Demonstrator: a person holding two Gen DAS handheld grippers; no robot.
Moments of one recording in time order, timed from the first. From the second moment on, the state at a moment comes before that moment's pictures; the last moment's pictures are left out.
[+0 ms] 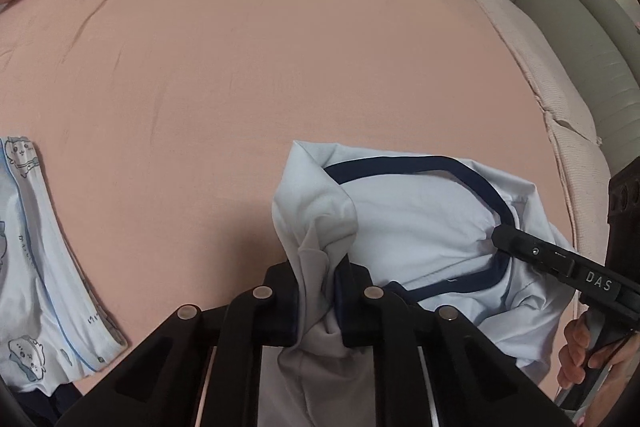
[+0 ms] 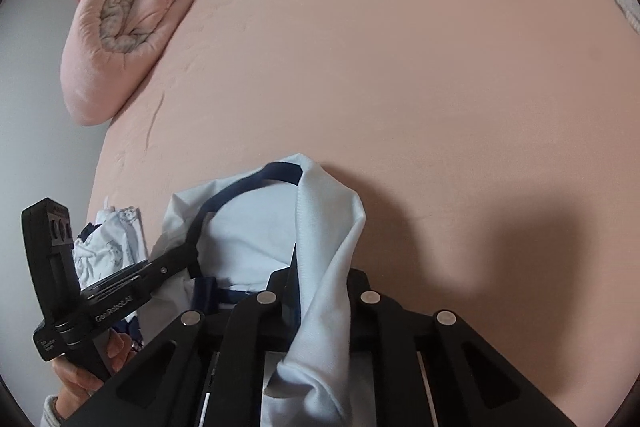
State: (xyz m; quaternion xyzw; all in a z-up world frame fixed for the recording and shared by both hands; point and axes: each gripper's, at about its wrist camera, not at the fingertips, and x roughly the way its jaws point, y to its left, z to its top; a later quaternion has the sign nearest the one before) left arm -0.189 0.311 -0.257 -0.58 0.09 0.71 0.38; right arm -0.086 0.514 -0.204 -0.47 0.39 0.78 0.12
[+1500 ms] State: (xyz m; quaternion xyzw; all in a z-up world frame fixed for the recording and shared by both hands) left arm -0.064 0.205 -0.182 -0.55 0.00 0.68 0.48; right arm 0.074 0.359 -0.078 -0.48 0.27 0.81 0.21
